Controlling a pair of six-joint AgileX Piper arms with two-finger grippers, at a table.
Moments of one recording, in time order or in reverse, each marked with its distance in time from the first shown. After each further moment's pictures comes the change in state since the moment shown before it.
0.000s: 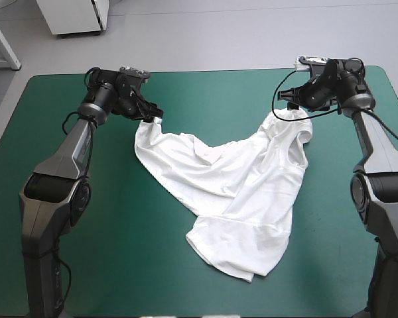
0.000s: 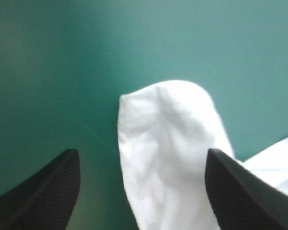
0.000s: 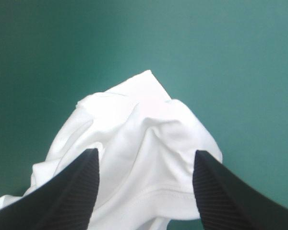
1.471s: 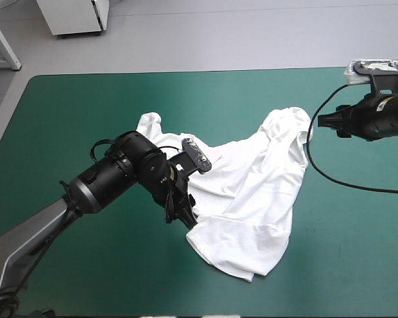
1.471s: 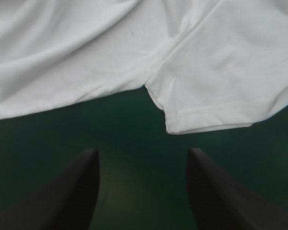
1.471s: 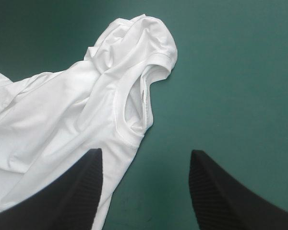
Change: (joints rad) left arm -0.574 -0.659 0.696 -0.024 0.158 0.106; right arm -0.005 -0.793 0.436 -0.080 0.192 -0.010
